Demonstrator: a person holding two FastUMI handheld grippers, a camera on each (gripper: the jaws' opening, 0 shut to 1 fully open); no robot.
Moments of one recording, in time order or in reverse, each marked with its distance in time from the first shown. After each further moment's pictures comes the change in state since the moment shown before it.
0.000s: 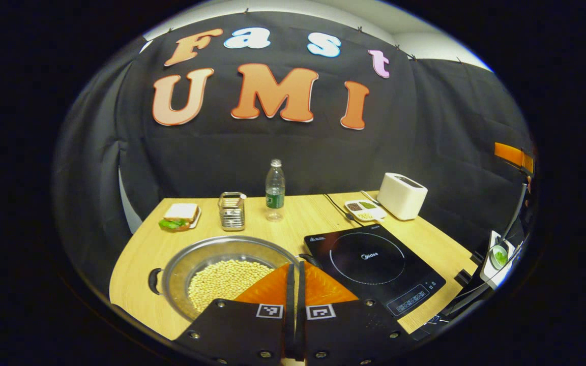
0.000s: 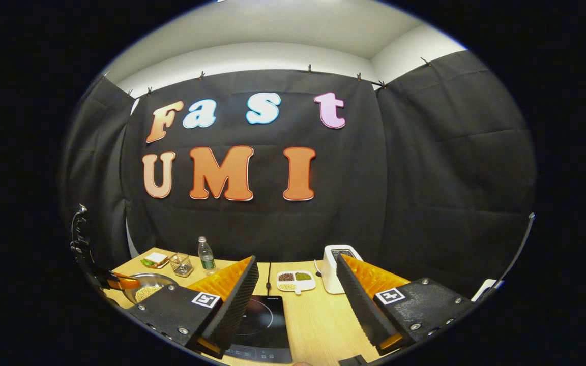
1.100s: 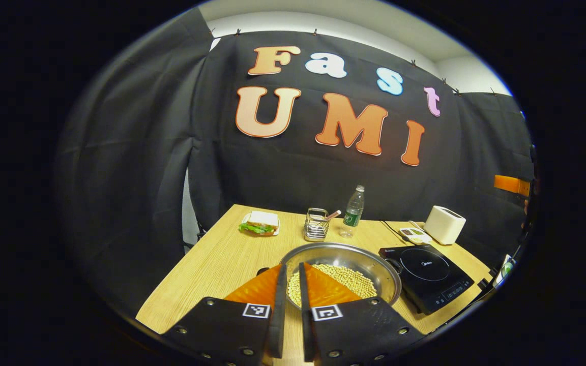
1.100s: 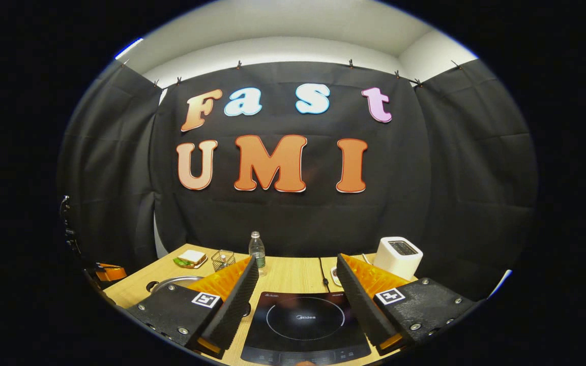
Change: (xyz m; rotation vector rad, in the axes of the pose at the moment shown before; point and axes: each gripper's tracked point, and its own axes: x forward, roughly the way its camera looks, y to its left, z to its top) left arm -0.078 0.187 -0.019 -0.128 -0.147 0.193; right arm 0.018 0.176 -0.044 -0.019 0.049 0.127
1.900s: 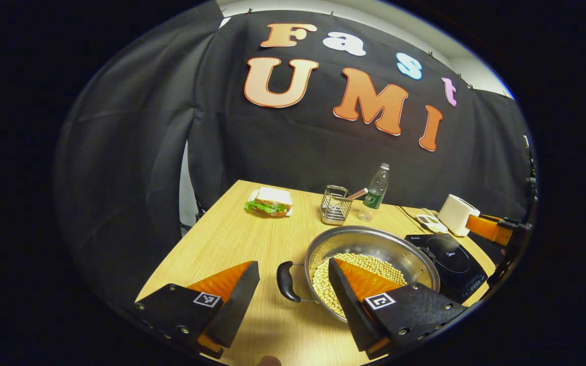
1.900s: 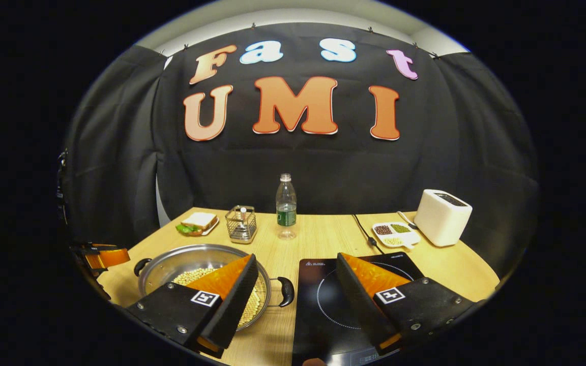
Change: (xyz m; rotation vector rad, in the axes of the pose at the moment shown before) left arm 0.076 0.045 -0.057 -0.041 0.127 -0.002; right arm 0.092 0.107 -0.151 -0.016 0.217 0.021
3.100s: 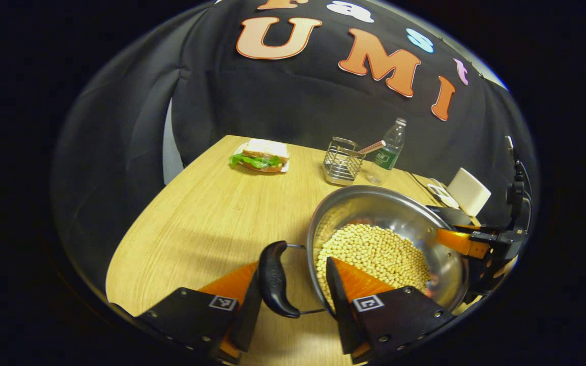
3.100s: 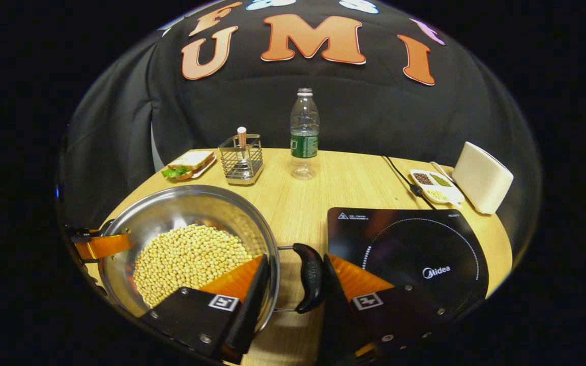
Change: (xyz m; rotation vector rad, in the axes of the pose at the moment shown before) left arm 0.066 -0.001 -0.069 -0.004 0.244 -0.001; right arm 0.077 0.037 -0.102 -0.021 0.334 0.087
